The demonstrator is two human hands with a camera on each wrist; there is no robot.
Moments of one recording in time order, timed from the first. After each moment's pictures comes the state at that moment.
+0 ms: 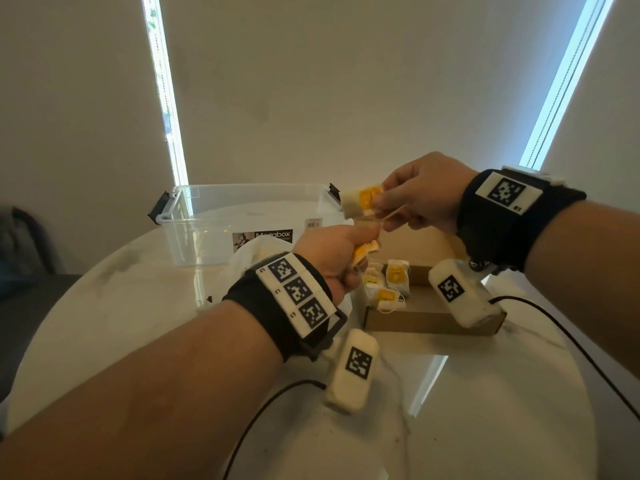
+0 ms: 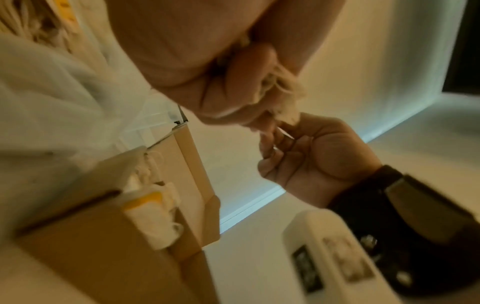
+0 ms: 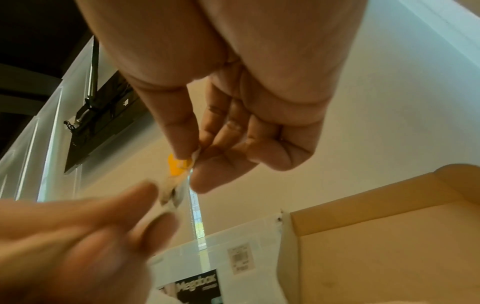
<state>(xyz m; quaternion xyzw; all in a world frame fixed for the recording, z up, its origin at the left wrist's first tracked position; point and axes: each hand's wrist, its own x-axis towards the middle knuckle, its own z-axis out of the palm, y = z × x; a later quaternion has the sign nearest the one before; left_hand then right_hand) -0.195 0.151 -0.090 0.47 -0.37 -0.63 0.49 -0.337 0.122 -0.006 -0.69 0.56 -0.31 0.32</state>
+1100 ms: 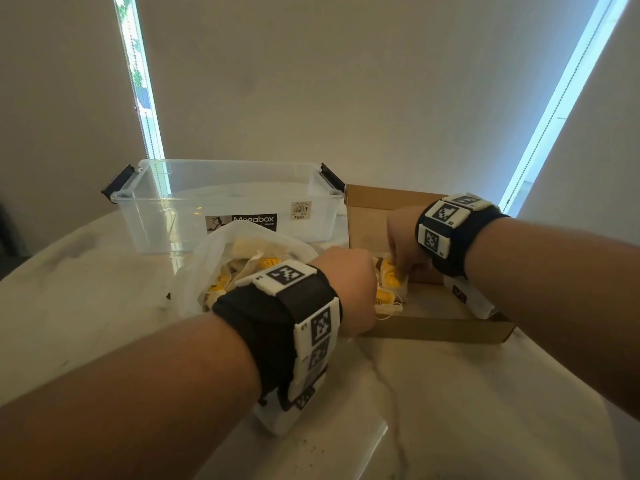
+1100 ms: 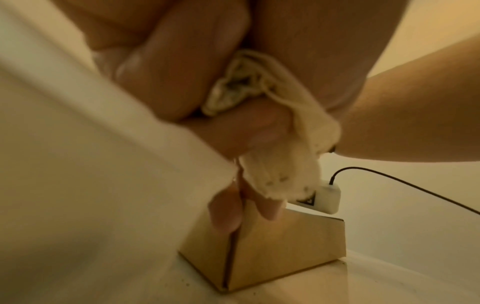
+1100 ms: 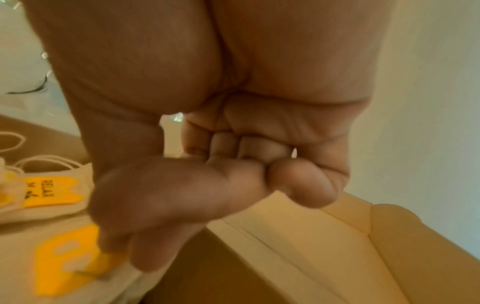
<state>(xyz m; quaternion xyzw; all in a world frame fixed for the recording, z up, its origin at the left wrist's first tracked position) -0.216 0.145 -0.106 0.57 -0.82 -0.07 0.00 -0.339 0.028 -0.088 -0.76 0.59 0.24 -0.08</state>
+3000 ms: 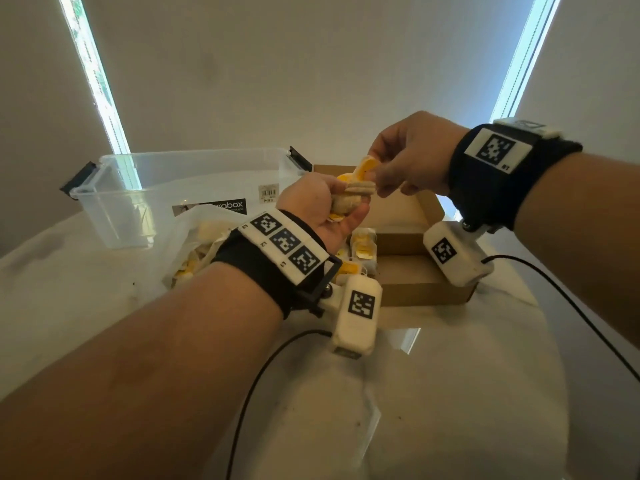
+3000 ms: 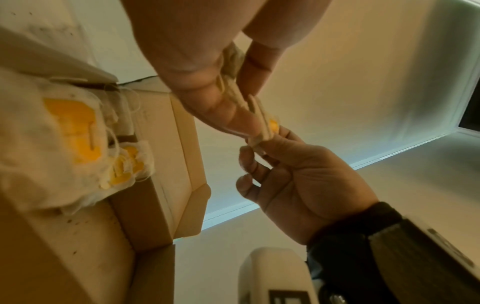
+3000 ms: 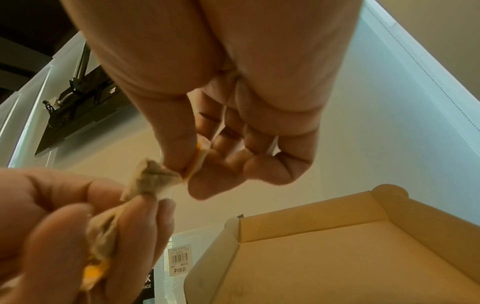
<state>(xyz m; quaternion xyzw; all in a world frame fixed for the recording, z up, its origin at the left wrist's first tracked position) -0.238 0.098 -0.099 0.37 -0.25 -0.70 0.56 -0.384 0.087 -0.029 -0.74 0.58 -0.26 0.22</state>
